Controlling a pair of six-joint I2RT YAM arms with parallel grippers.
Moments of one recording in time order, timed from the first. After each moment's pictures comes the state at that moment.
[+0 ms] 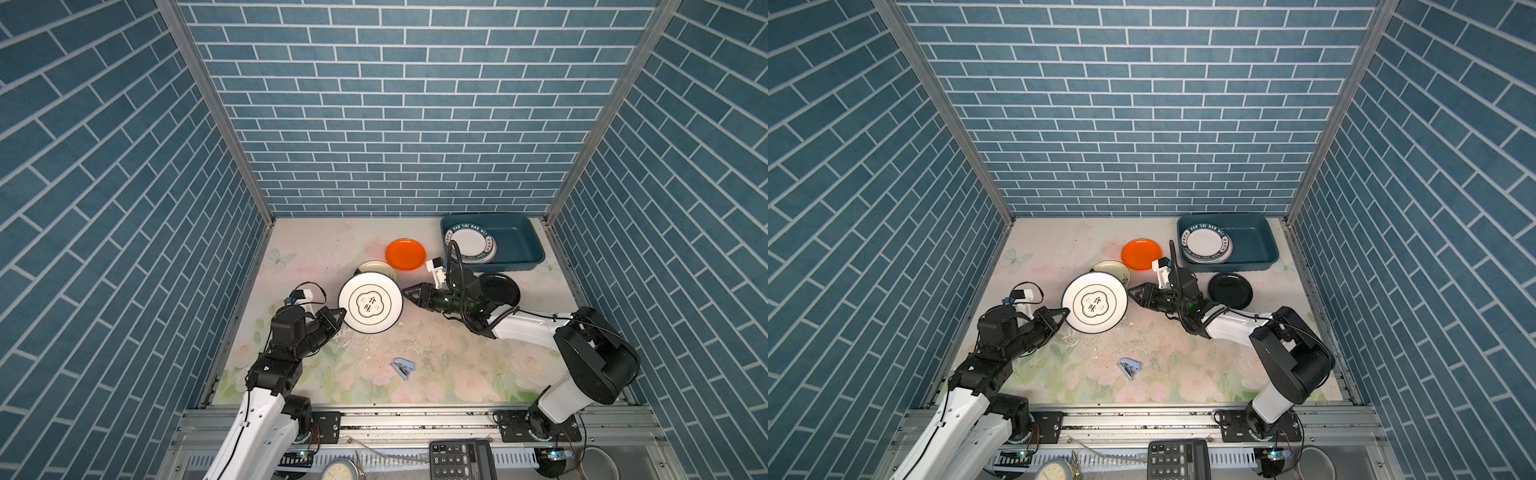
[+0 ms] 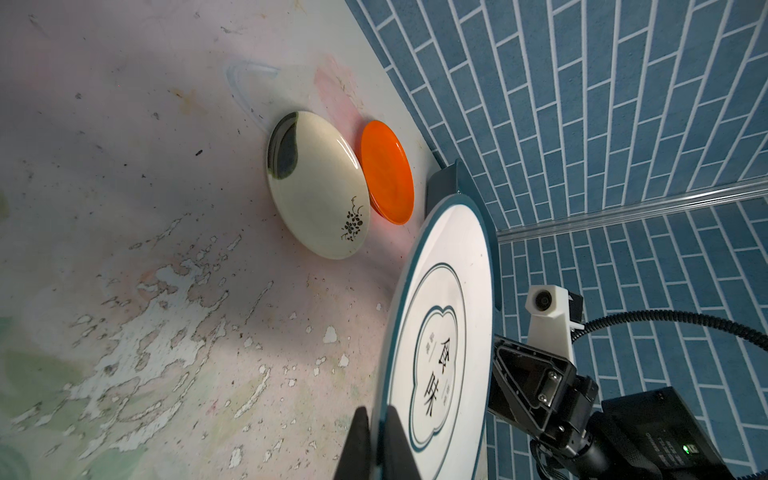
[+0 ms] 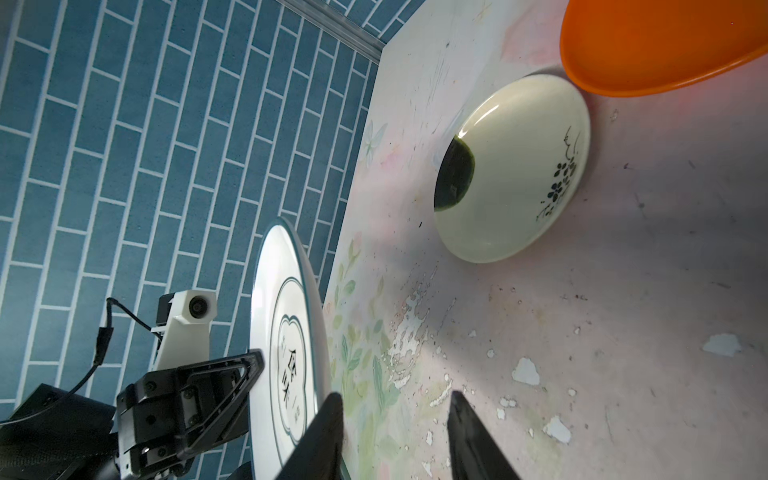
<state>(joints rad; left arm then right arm) -0.19 0.57 0.41 -0.31 0.36 -0.98 0.75 1.60 0.77 0.48 -0.46 0.96</state>
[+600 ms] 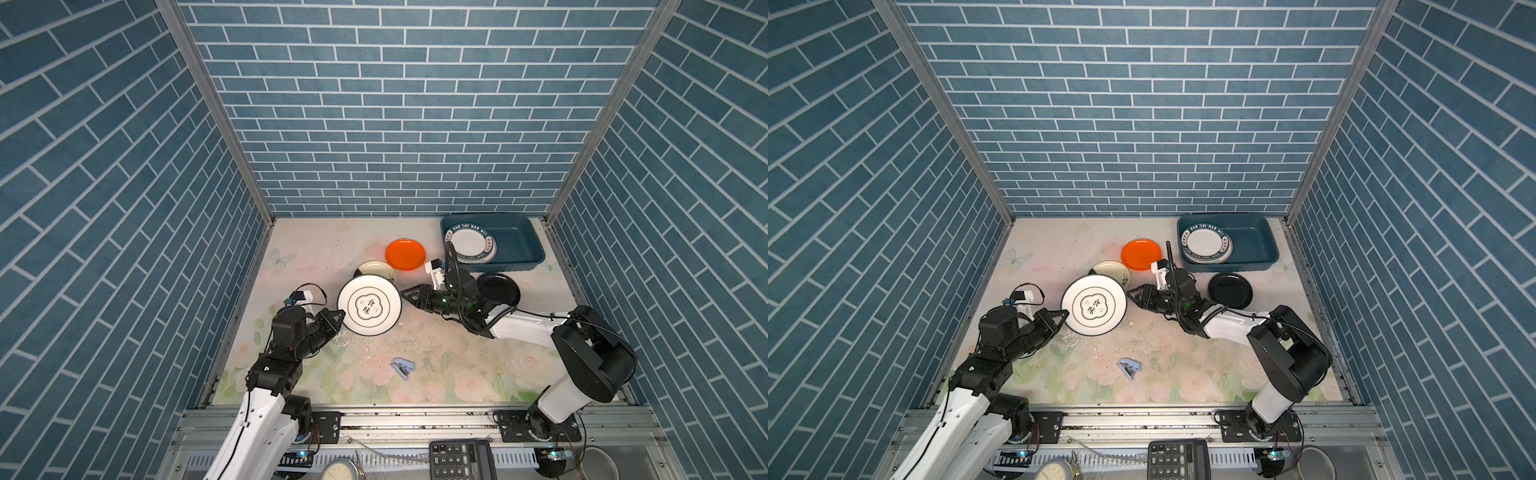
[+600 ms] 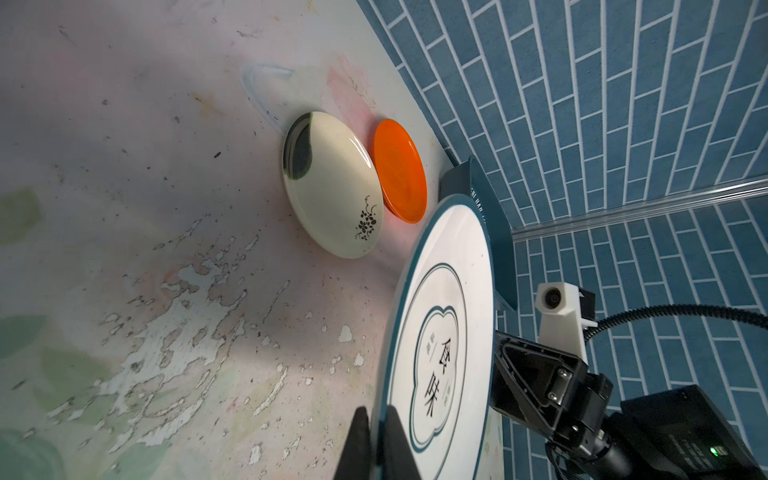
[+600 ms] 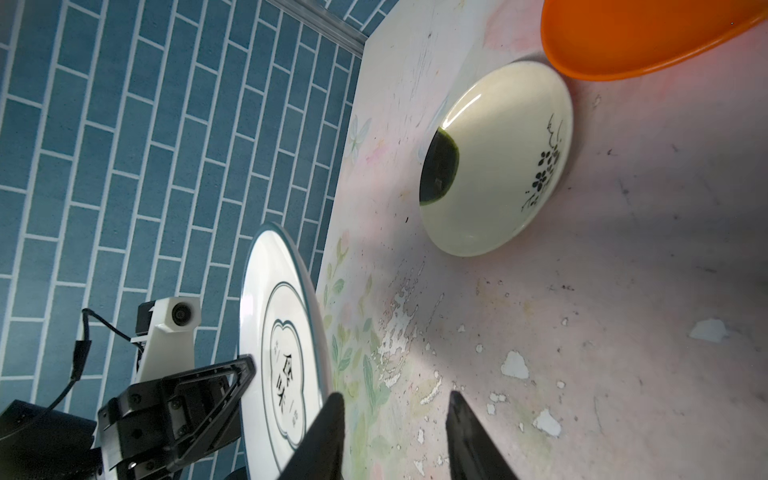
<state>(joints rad) -0.19 0.56 0.41 -0.35 0.33 -0.93 0.76 1.59 0.78 0.42 -0.42 0.95</state>
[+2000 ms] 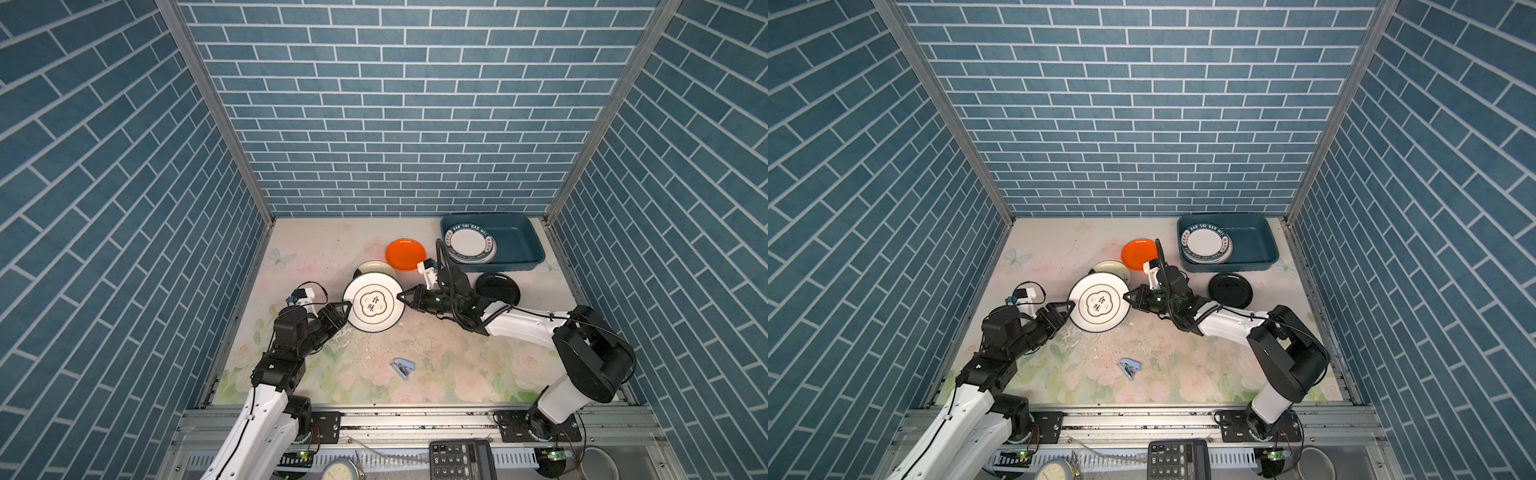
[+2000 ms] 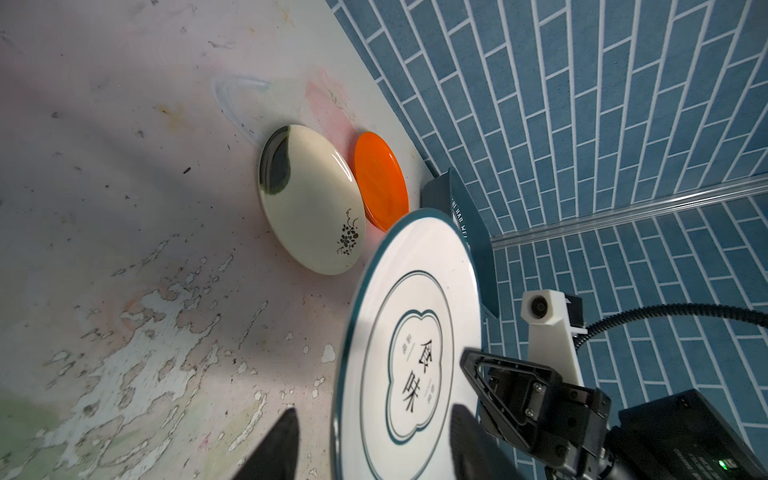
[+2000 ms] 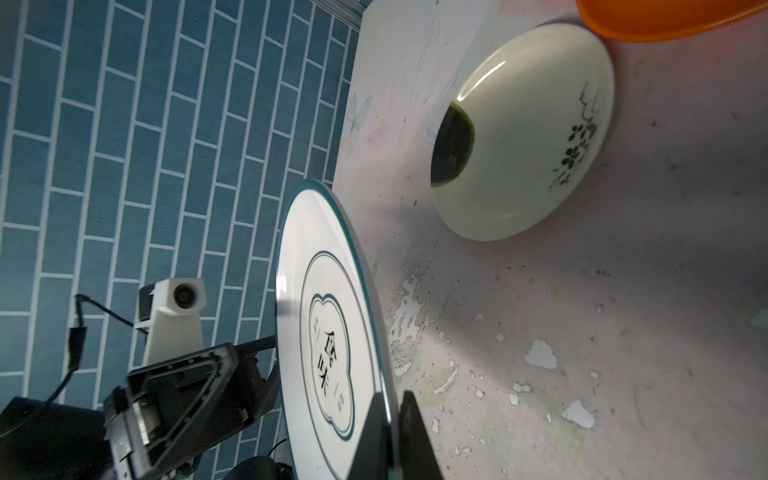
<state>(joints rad) -0.19 0.59 0.35 -0.17 0.35 -0.97 0.80 1.62 0.85 0.30 -0.40 0.97</state>
